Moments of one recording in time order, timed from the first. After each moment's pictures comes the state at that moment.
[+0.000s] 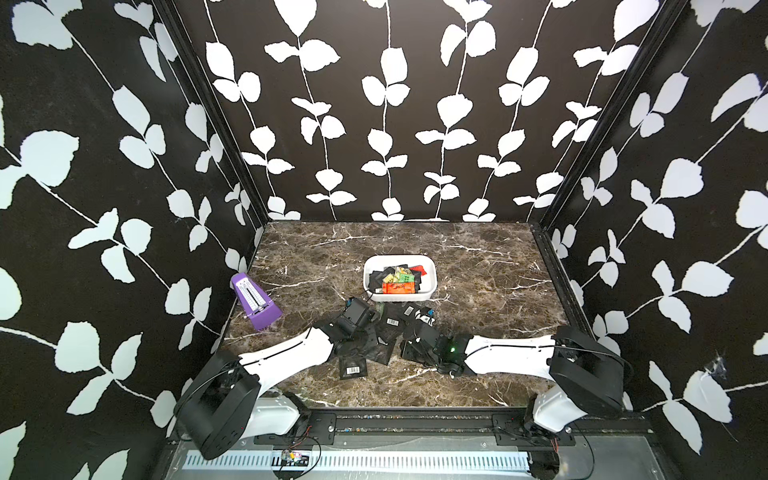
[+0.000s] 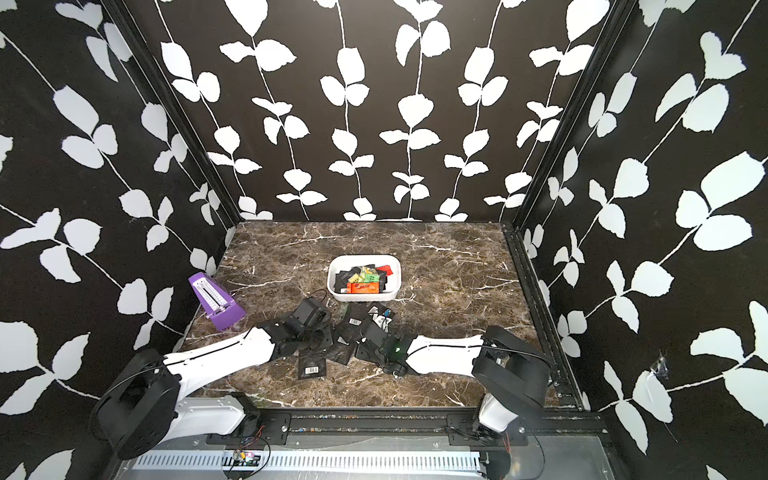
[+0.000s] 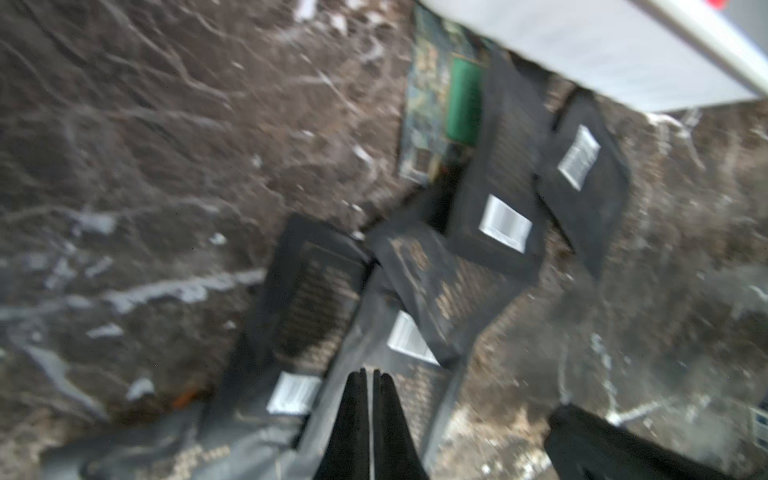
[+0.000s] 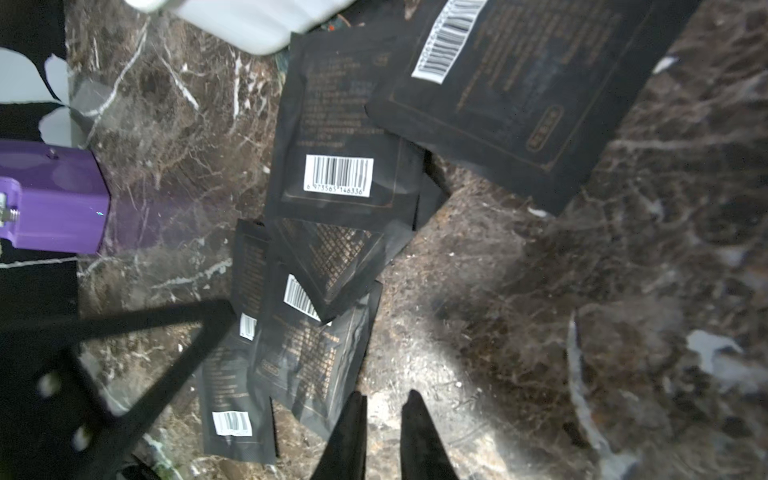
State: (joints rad) left arm -0.72 1.30 0.62 -0.38 -0.01 -0.88; right arm 1.11 1.60 0.78 -0.07 0.17 1.18
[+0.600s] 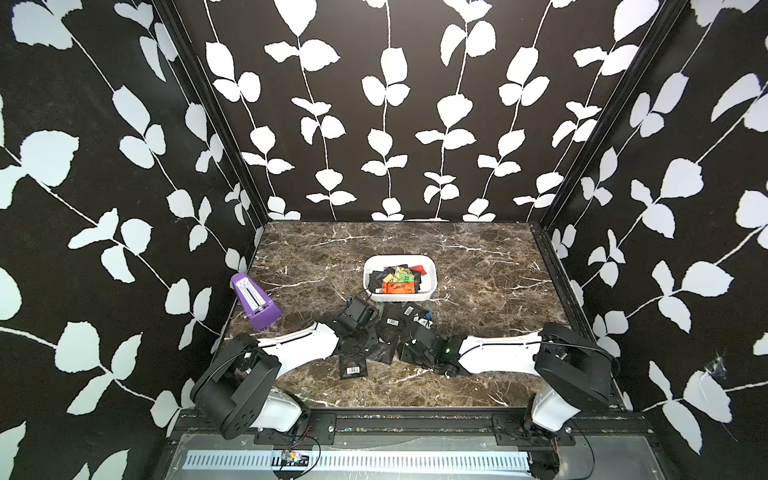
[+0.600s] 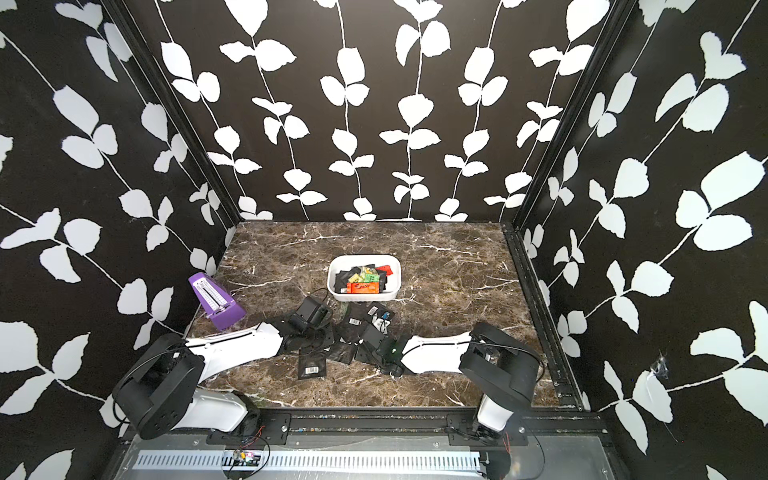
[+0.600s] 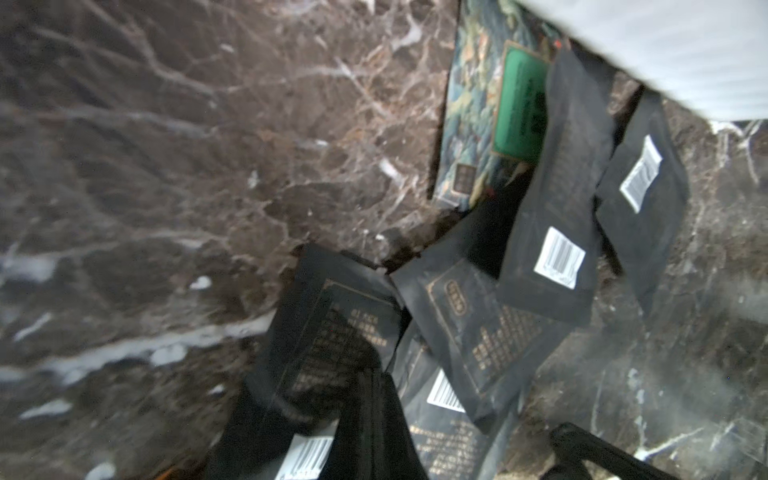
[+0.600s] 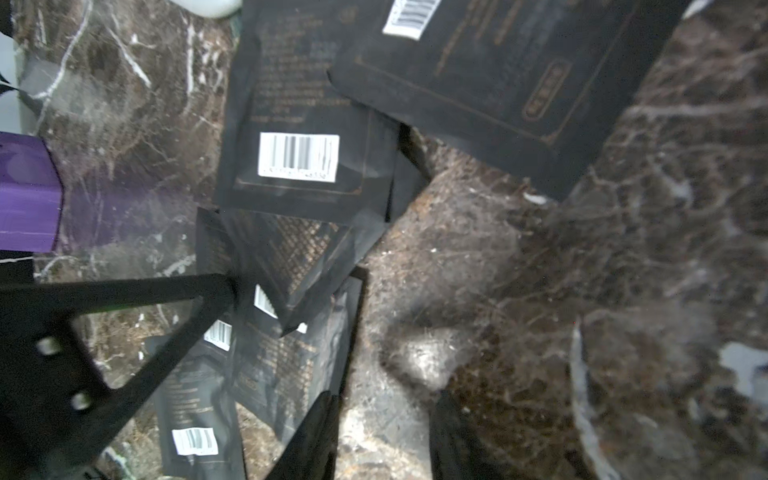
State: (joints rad) left arm -0.68 1.40 0.60 -0.27 0.05 -0.88; right arm 1.11 1.66 0.78 -0.05 0.17 1.18
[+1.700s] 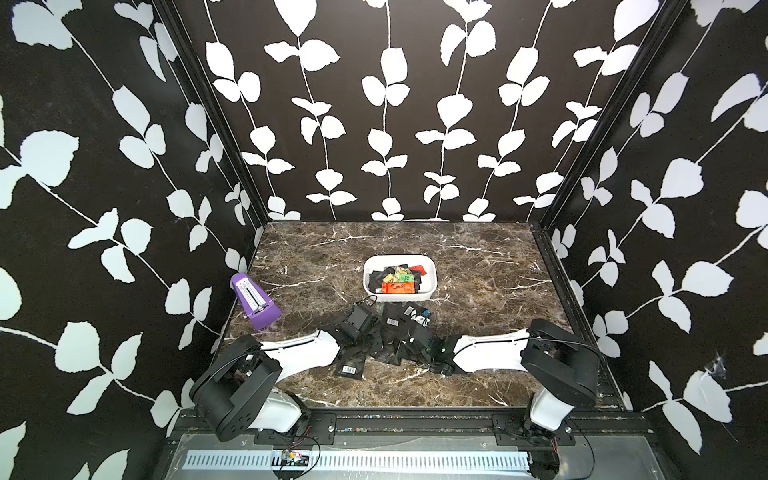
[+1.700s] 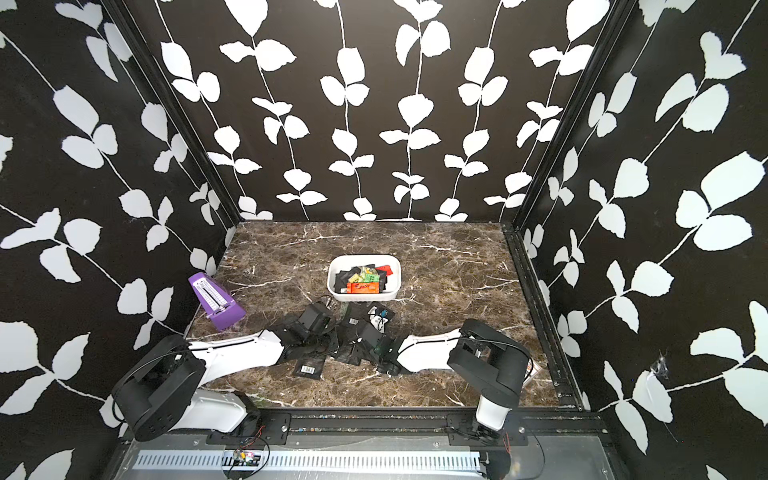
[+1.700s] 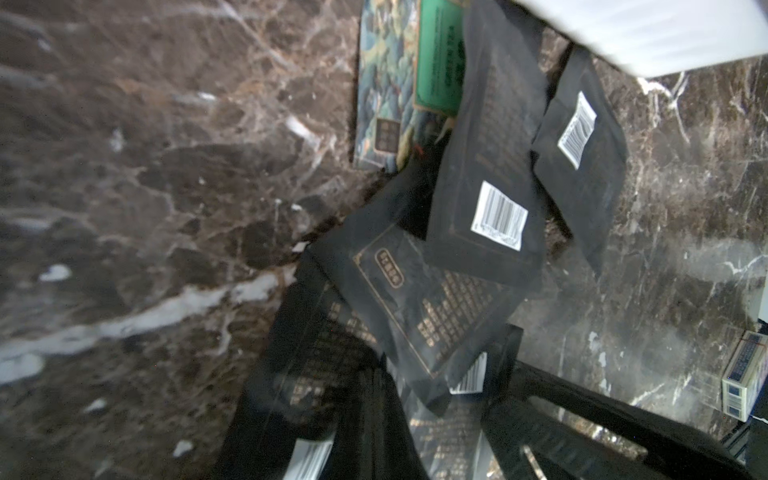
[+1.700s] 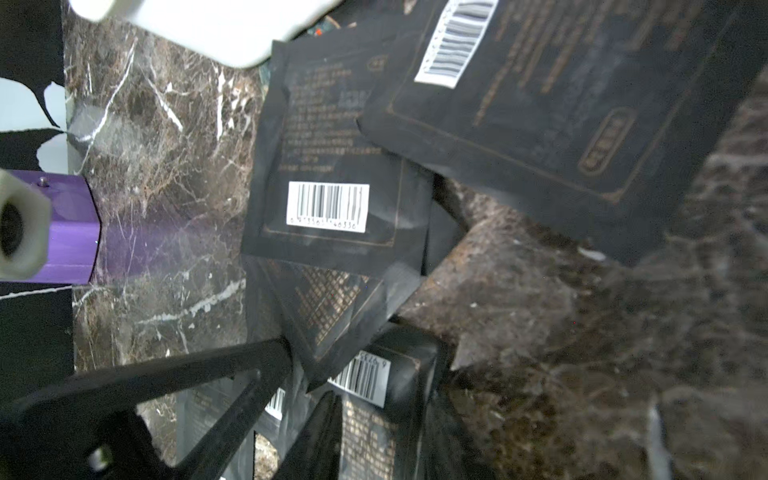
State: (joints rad) left arm -0.75 1.39 0.53 -0.14 0.08 -0.90; right arm 1.09 1.72 0.79 0.07 0.18 1.21
